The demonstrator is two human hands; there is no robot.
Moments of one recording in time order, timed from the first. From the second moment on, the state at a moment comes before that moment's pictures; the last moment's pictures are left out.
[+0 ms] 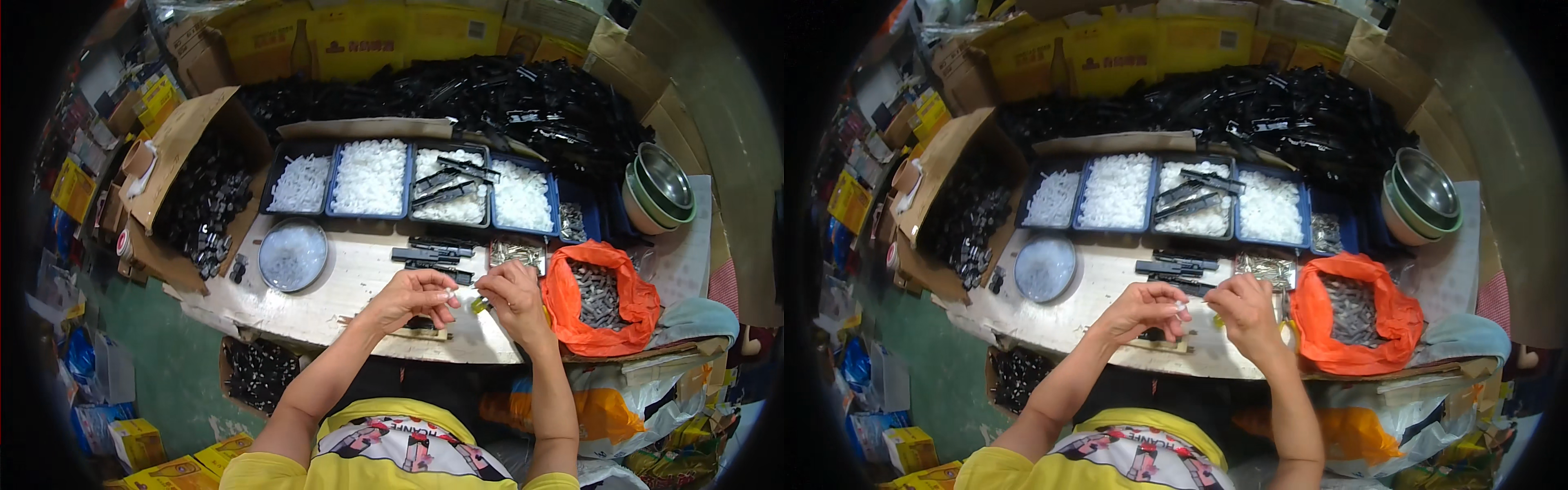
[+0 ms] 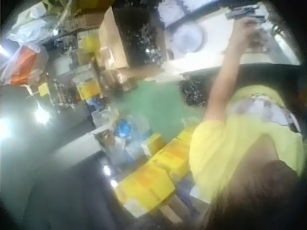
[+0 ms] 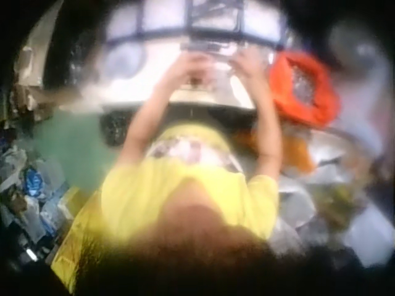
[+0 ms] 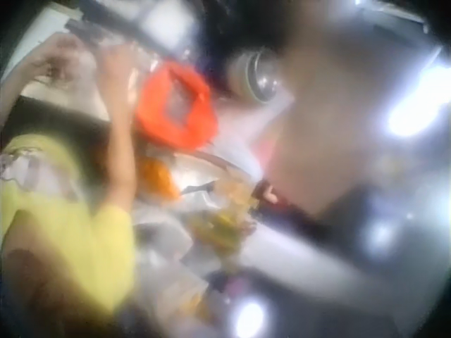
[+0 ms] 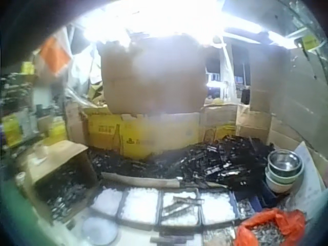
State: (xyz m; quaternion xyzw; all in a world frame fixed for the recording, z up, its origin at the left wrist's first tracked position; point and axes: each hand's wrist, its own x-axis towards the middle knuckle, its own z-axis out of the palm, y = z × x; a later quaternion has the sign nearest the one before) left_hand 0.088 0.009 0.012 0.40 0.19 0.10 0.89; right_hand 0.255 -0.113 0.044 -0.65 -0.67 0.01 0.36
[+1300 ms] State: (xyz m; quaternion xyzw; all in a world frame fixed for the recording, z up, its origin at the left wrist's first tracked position) left_hand 0.023 -0.006 0.002 0.44 0.19 0.17 0.86; right_hand 0.204 -0.093 0.054 -0.53 -0.78 0.08 0.33
